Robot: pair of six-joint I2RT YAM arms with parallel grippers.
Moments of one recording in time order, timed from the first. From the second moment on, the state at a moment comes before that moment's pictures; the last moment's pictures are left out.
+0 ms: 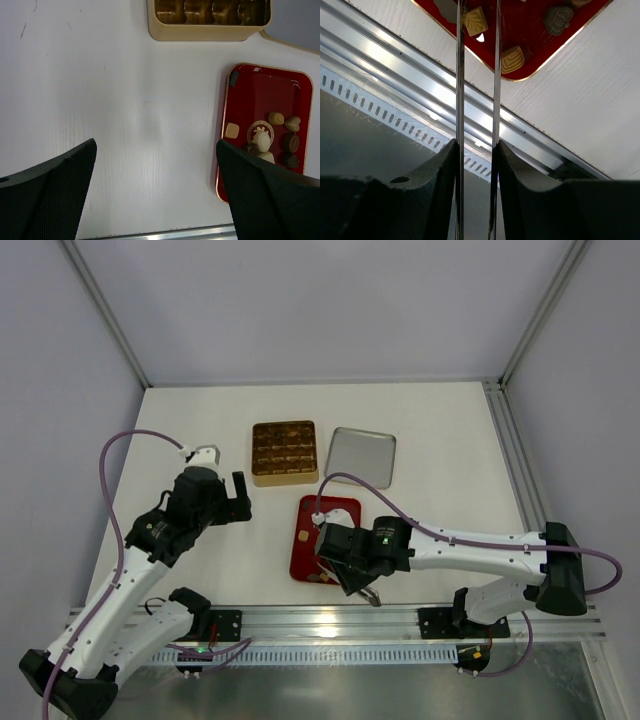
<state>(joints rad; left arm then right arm) -0.48 0.80 0.87 -0.78 -0.25 -0.44 1.32 1.37 1.14 -1.01 0.13 0.73</state>
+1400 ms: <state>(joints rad) -0.48 0.79 0.87 -0.78 -0.25 -0.44 1.27 1.39 1.17 -1.02 0.12 0.67</state>
